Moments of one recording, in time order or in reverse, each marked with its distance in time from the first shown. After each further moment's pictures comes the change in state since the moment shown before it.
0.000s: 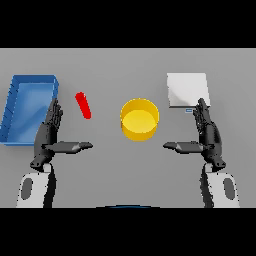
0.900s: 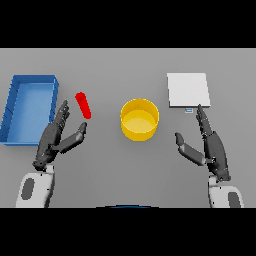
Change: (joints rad) left arm 0.004 0.064 -0.093 -0.045 -0.123 -0.032 0.075; right arm 0.133 -0.088 0.108 -0.160 0.186 0.007 -0.114
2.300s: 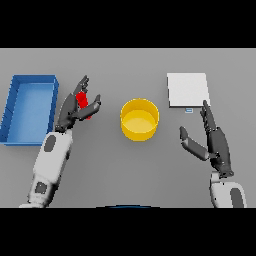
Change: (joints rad) left arm -0.485 -0.042 0.139 0.652 -0.014 0.049 -0.177; right arm -0.037 -0.002 -0.033 0.005 -0.026 -0.012 0.047
